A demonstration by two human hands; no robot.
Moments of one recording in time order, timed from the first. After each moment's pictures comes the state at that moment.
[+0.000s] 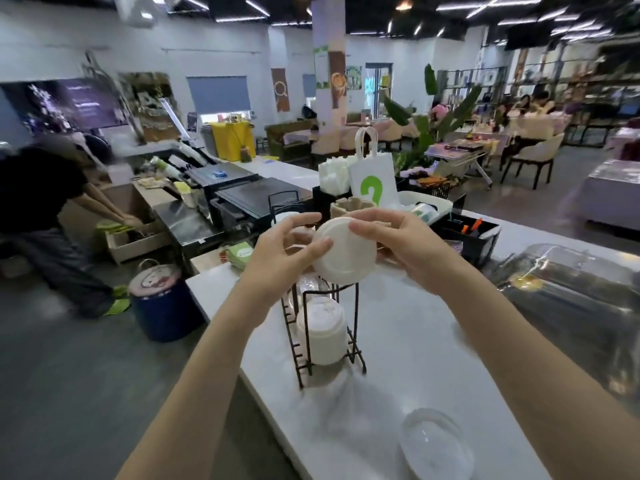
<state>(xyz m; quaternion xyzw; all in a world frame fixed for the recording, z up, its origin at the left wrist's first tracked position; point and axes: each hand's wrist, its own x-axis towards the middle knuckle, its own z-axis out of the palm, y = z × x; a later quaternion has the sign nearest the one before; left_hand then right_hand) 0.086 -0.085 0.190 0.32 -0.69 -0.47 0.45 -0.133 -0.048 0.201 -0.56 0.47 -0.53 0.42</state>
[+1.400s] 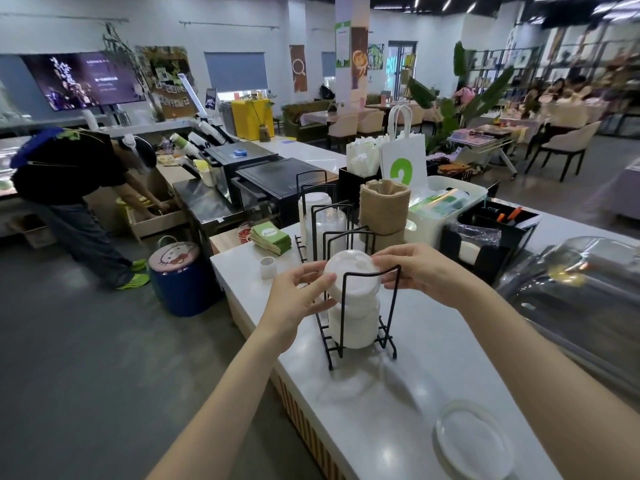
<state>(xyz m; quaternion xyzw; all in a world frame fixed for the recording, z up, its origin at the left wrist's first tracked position) 0.118 -0.114 0.082 0.37 -0.53 -0.61 0.46 -0.122 -0.086 0.129 -0.49 0.57 -0.43 0.50</state>
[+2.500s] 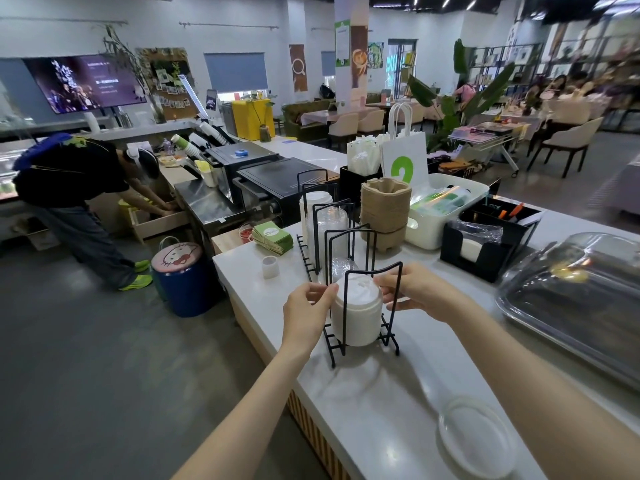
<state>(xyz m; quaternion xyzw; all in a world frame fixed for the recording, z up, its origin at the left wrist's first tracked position) 0.099 -0.122 0.027 0.51 -0.56 -0.45 0.47 -0.115 -0.093 0.087 -0.45 0.64 -0.39 0.49</state>
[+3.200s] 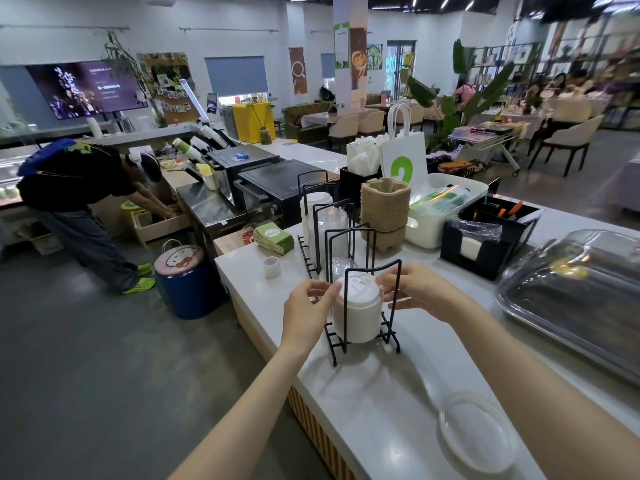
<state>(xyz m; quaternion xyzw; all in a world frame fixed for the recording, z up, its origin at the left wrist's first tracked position) 0.103 -0.107 0.045 0.51 -0.59 -0.43 0.45 -0.118 -0.089 0.085 -0.46 0.64 -0.40 0.48</state>
